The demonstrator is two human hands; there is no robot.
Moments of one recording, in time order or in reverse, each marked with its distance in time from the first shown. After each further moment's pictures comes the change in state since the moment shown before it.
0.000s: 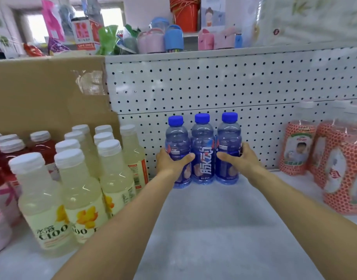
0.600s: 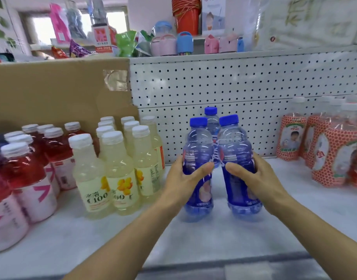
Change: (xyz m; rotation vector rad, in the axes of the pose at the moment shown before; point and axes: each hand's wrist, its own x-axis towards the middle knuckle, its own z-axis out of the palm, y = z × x) left_hand -0.150 0.001 -0.073 -0.242 -0.313 0.186; right_hand -0.177 -0.039 0.011 0.152 -0.091 -0.220
